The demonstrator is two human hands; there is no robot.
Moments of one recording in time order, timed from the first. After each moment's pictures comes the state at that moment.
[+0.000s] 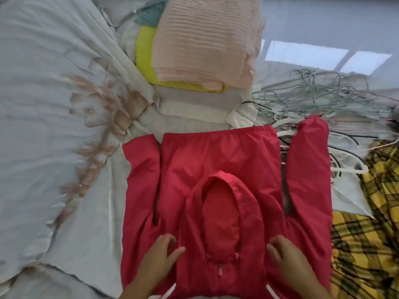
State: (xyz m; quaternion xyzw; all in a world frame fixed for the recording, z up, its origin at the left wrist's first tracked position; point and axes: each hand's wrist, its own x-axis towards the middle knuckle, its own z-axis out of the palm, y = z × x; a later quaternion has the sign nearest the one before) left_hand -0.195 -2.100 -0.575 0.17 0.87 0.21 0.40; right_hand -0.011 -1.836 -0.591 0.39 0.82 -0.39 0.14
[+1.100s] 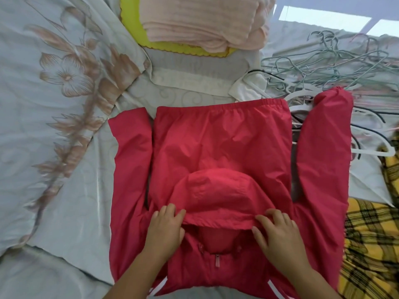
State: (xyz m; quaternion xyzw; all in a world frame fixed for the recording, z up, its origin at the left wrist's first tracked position) left_hand -0.192 -2.067 -0.630 0.43 0.90 0.03 0.07; right_hand -0.014 -1.848 -0.619 0.25 0.96 -0.12 0.00
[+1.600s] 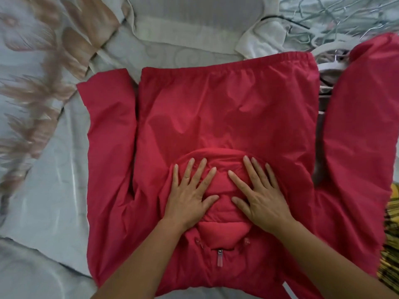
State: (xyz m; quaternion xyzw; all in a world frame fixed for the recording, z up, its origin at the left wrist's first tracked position) left_hand -0.194 -2.013 -0.708 0.47 0.87 0.02 0.11; right_hand -0.067 -1.836 -0.704 0.10 0.99 -0.10 0.05
